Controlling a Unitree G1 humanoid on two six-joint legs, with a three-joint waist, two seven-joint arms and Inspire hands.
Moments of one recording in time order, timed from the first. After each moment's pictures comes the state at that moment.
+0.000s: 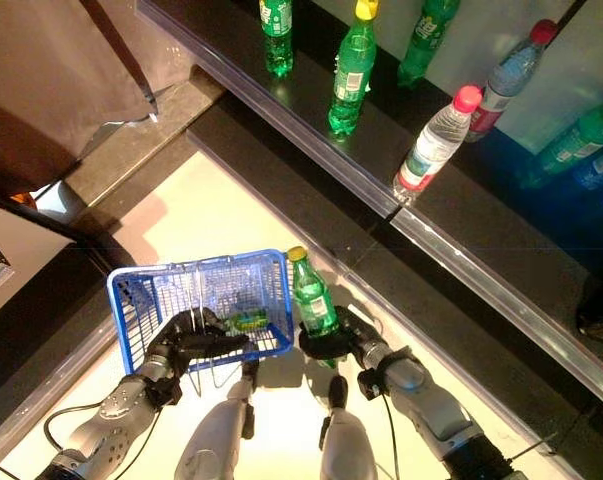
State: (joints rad) left arm 0.02 0.53 -0.38 0.08 -0.72 0.03 0.17; right arm -0.13 -0.65 0.43 -0.02 0.31 0.40 0.06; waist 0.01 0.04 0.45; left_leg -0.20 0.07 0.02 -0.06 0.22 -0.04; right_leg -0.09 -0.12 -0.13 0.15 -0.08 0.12
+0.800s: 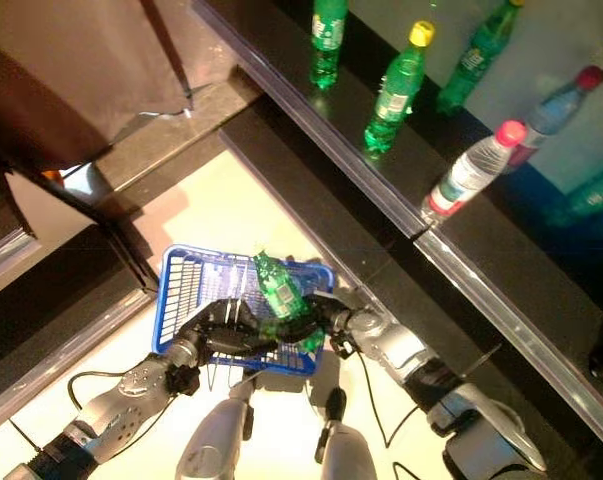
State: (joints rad) left arm -0.15 0.62 -0.55 0.04 -0.73 0.12 0.07; right arm -0.55 -0.52 0.65 0.33 0.62 0.51 0.19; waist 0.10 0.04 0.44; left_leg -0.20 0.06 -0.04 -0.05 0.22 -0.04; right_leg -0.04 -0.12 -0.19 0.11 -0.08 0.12
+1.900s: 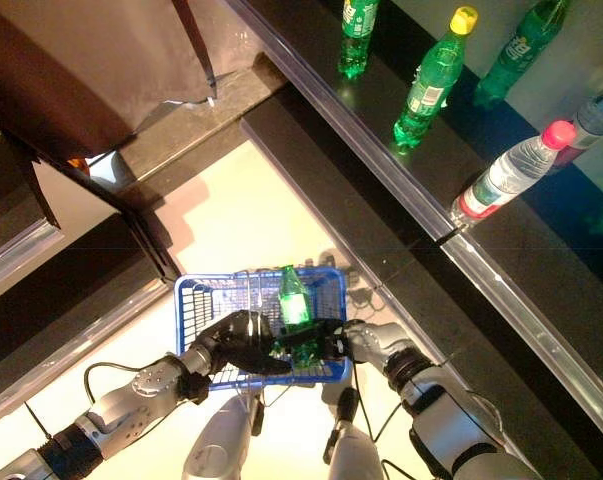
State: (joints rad) left arm -0.22 0.62 -0.70 0.08 -0.73 0.10 0.02; right arm -0.66 -0.42 0.63 0.72 0.71 0.64 0.14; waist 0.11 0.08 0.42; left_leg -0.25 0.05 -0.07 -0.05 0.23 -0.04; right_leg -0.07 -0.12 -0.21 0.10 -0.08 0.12
